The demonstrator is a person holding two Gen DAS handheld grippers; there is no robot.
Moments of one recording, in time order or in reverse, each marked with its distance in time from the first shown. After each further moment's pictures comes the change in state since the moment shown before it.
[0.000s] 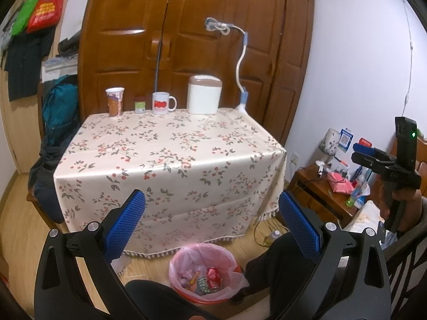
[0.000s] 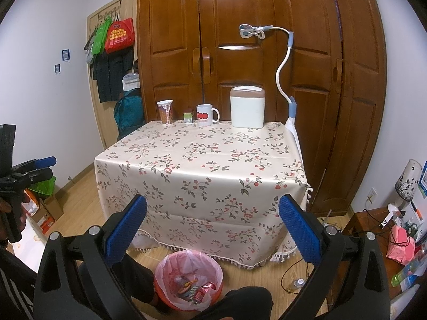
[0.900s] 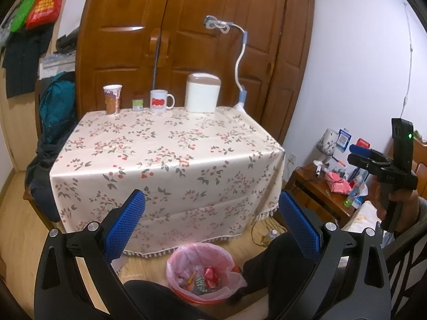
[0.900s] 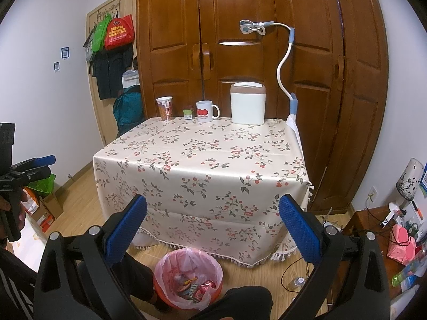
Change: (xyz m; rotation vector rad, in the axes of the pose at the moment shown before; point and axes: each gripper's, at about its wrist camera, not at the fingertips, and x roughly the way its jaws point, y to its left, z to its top) left arm 0.004 0.001 -0.004 -0.009 0.004 -0.015; right arm 0.012 -0.002 -0.007 -0.005 0.013 0.003
